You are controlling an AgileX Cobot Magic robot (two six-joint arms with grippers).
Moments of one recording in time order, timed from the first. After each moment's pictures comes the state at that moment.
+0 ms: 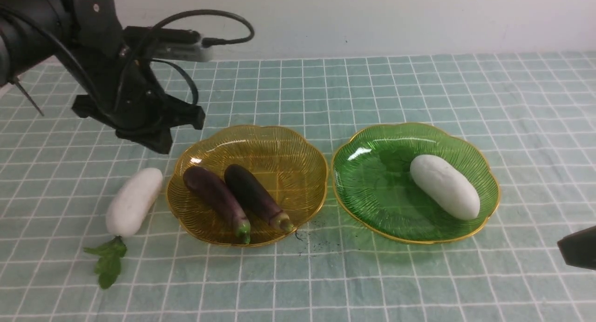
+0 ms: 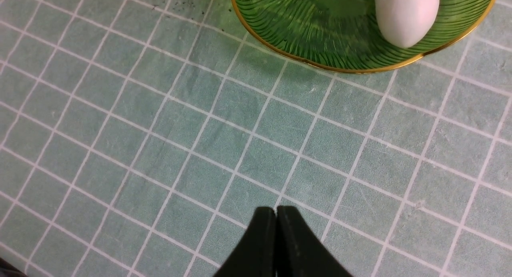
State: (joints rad) right arm 0.12 0.93 -0.89 0.36 1.18 -0.39; left arm -0.22 1.75 -1.52 0.04 1.06 -0.07
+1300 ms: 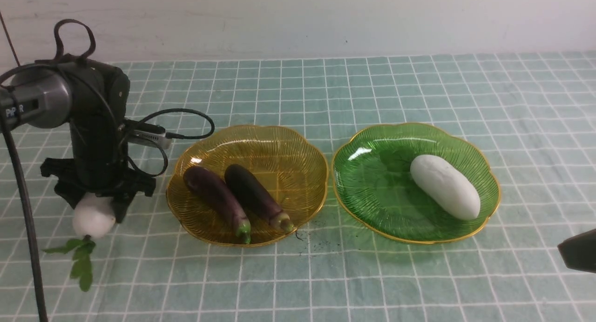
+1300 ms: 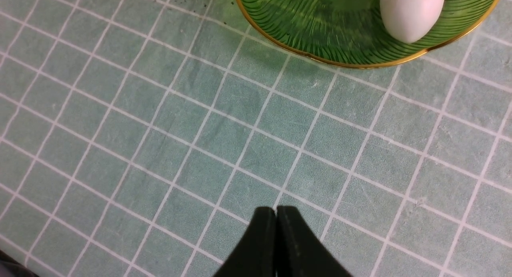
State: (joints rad) right arm 0.12 0.93 -0.89 0.36 1.19 -0.40; left arm -0.05 2.07 -1.54 0.32 1.16 -0.16
